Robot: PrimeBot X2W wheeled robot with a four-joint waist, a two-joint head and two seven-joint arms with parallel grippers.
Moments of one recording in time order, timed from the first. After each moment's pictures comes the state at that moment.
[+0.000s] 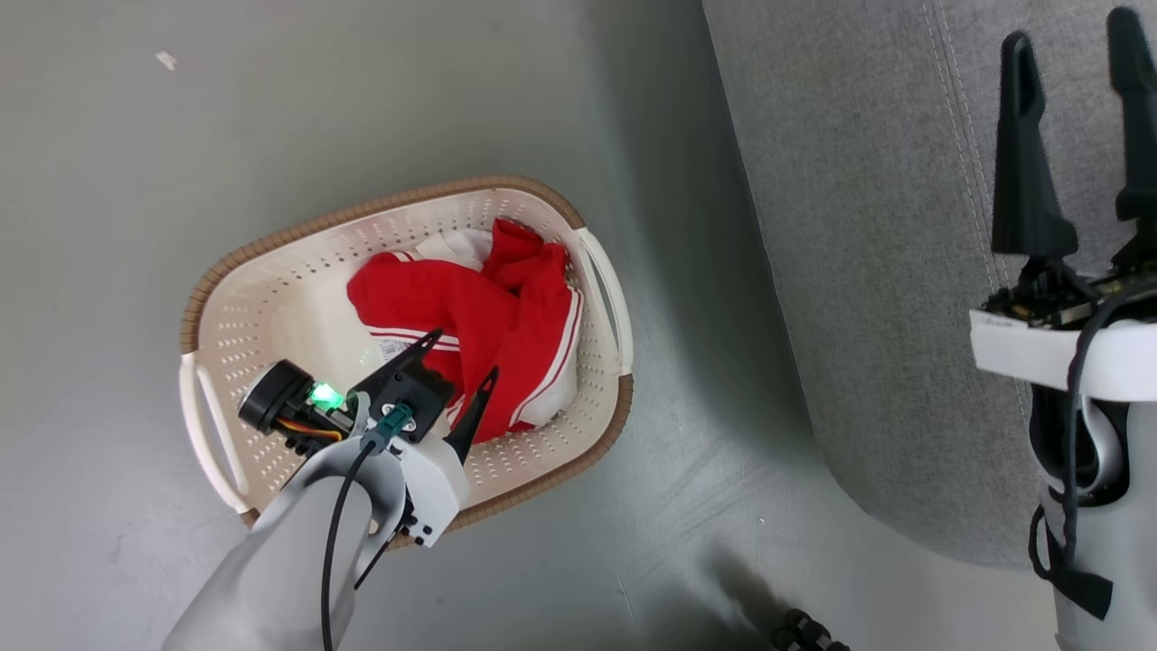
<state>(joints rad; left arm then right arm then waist) -0.59 0.09 -0.53 0.64 -0.09 -0.08 -0.14 -0.41 -0.04 -0.06 -0.25 0.13 0.13 -0.26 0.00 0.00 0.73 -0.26</state>
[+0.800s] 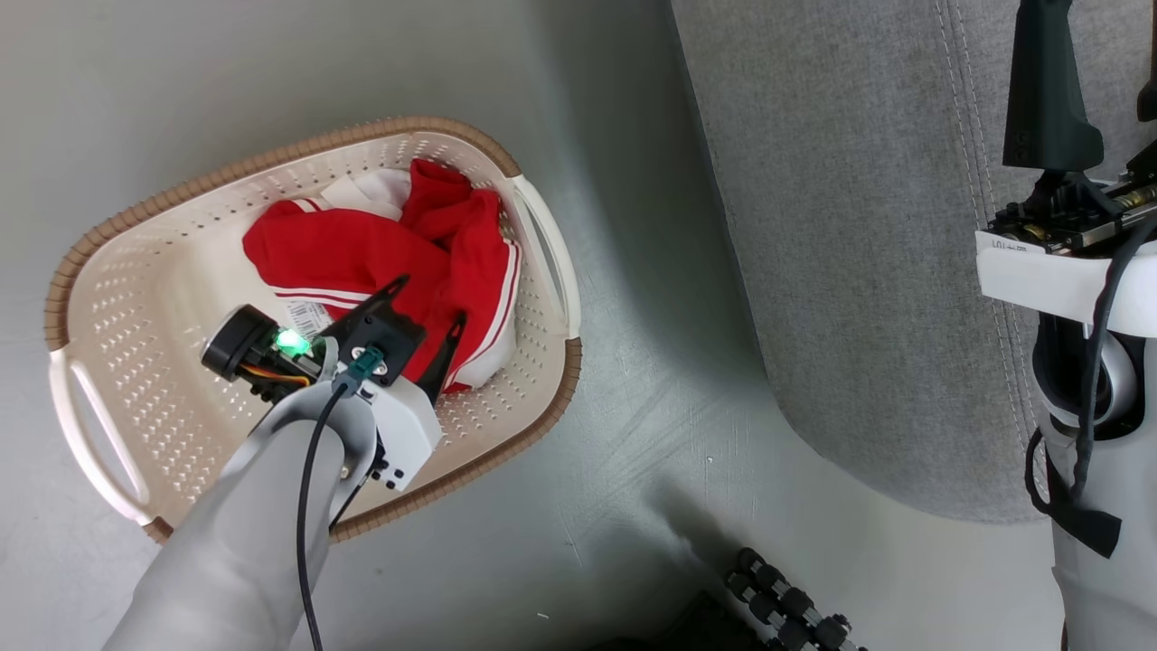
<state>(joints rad) -0.72 0.10 -0.53 0.76 -0.08 -0.09 -0.18 -0.56 -0.04 -0.02 -0.24 0.17 0.13 -0.26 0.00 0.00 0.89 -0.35</state>
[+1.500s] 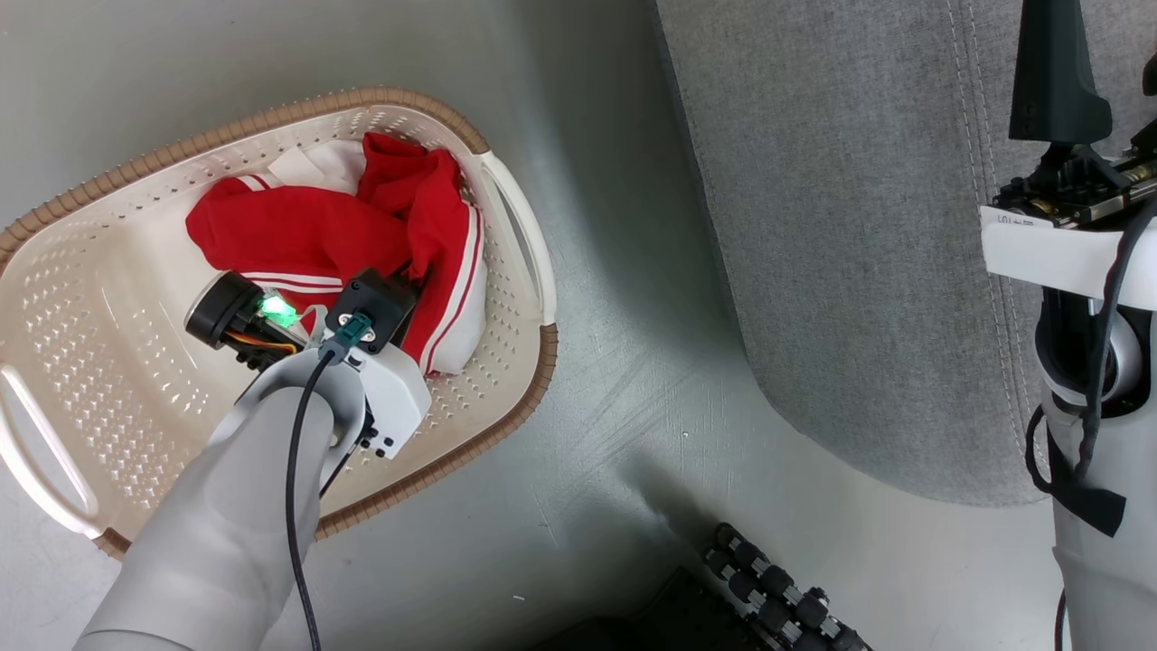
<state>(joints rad) -0.80 0.09 -0.53 0.83 -0.08 -0.09 -0.21 -0.61 -0.04 -0.02 -0.22 0.19 0.13 -0.26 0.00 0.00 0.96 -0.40</state>
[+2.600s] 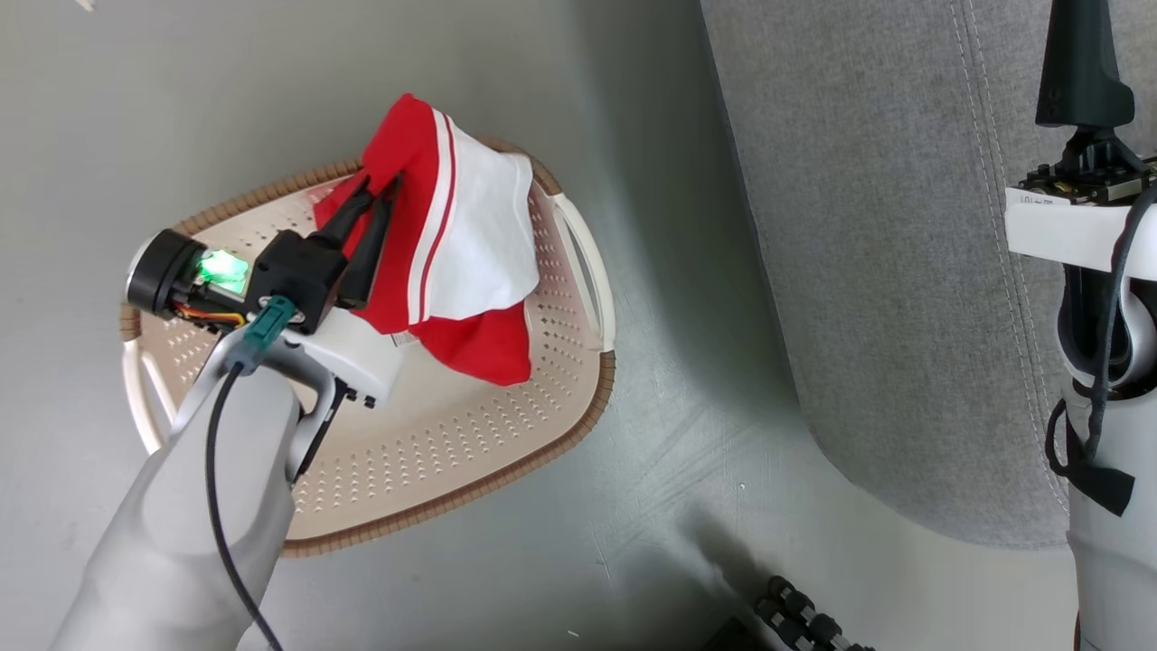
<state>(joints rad) -0.71 0.15 -0.39 0.47 -0.14 -0.03 -0.25 -0.62 -0.04 -0.08 -0.15 0.12 0.13 -0.26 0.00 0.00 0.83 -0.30</state>
